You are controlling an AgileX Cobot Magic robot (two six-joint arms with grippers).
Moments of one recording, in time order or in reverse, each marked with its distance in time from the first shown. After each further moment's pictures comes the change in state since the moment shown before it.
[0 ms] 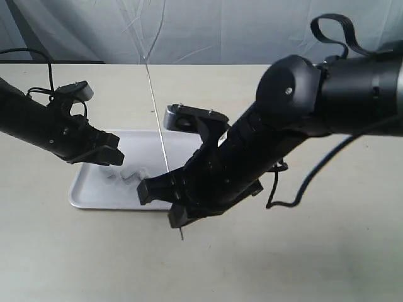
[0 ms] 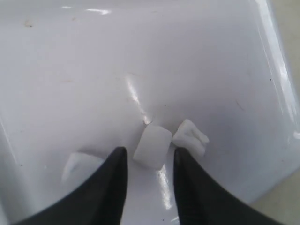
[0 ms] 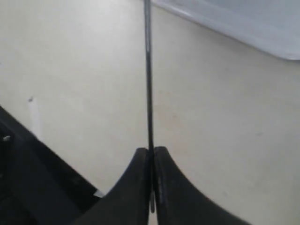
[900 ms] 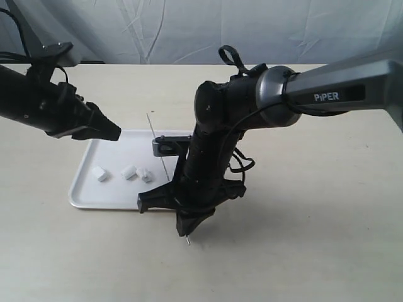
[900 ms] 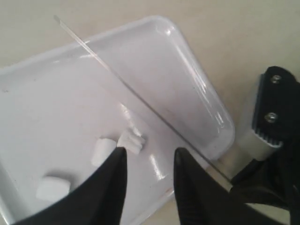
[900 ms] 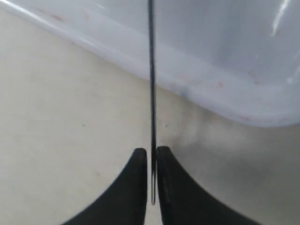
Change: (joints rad) left arm -0.005 -0.259 0.000 0.063 0.117 0.022; right arm -0.020 0.399 -0.289 -0.195 0.178 0.129
